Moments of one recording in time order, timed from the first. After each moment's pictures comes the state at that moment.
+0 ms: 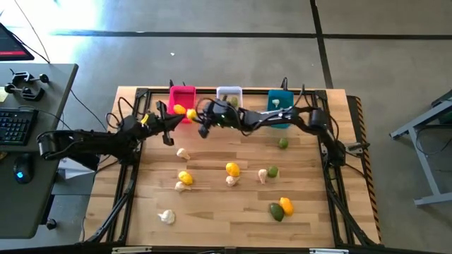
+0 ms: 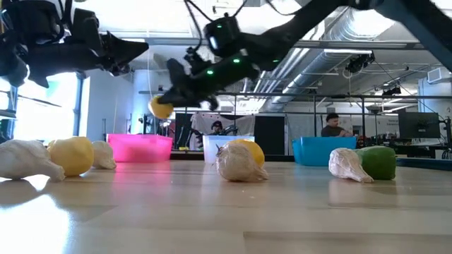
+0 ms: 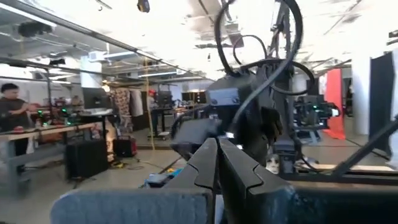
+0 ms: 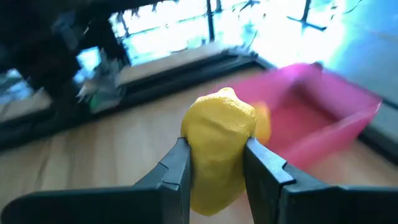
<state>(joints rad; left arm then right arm) 0.47 0.93 0.01 1.24 0.18 0.01 -0.23 2.19 1.56 0.32 0.09 0.17</state>
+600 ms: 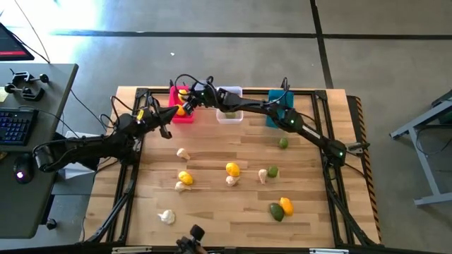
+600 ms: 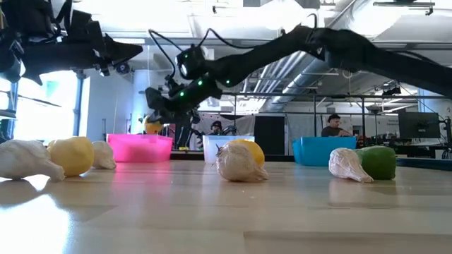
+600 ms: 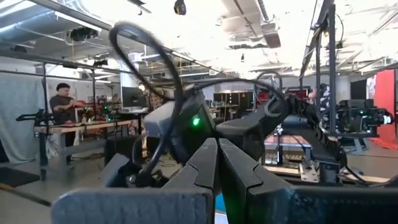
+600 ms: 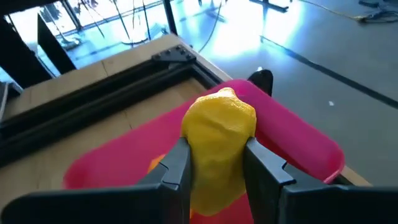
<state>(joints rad) 0.58 0.76 0.01 1.09 0.13 0.00 -0.36 2.66 2.36 -0.10 0.08 0.19</state>
